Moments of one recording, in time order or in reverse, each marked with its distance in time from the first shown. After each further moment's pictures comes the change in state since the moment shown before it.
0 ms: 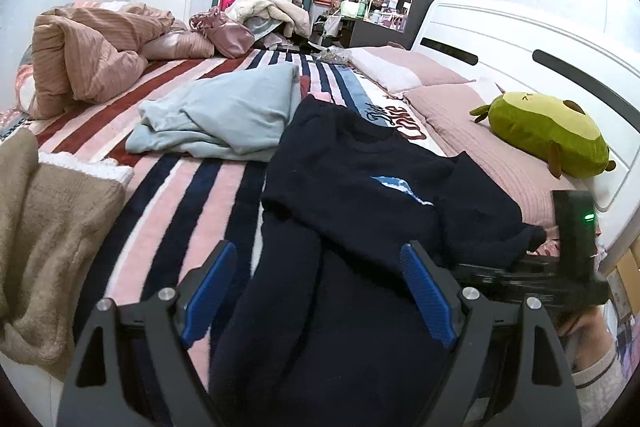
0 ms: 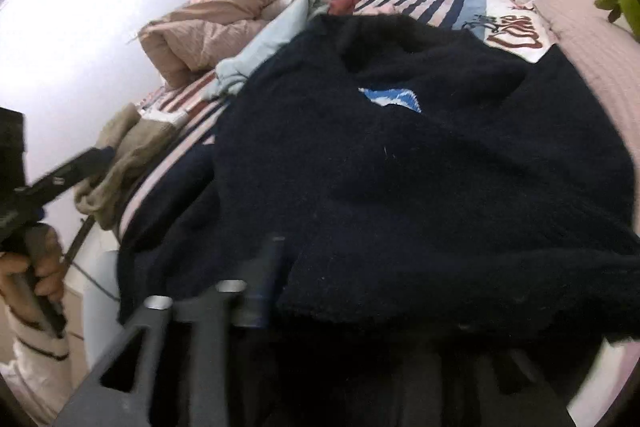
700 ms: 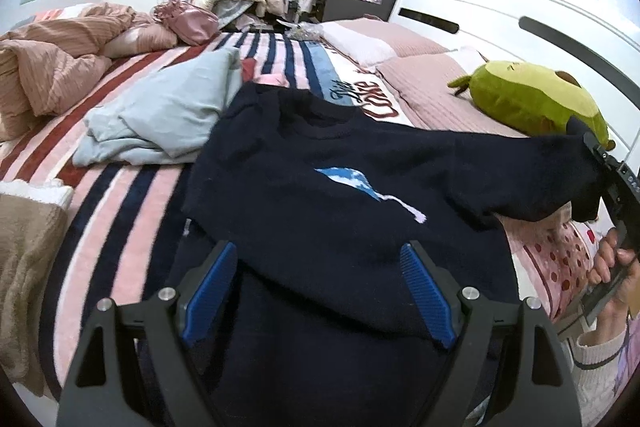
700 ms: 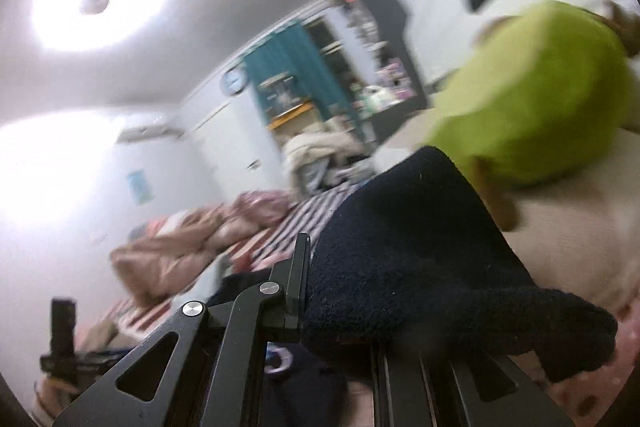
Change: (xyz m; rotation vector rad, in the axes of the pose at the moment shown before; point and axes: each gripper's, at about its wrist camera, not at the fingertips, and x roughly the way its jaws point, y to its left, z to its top) left arm 0.043 -0.068 0.022 0.058 0.092 -0.022; right arm -0.212 -0.099 0.005 0.176 -0.774 -0.140
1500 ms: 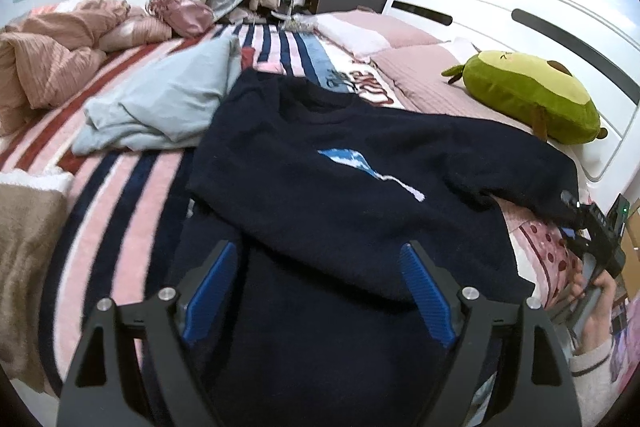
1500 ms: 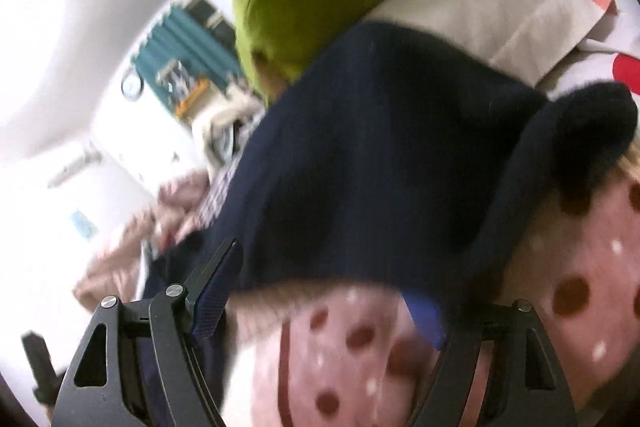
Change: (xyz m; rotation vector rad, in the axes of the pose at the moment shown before) left arm 0.001 0.005 -0.014 0.012 0.050 -0.039; right arm -0.047 -0.128 -0.053 0.371 0.116 -0.302
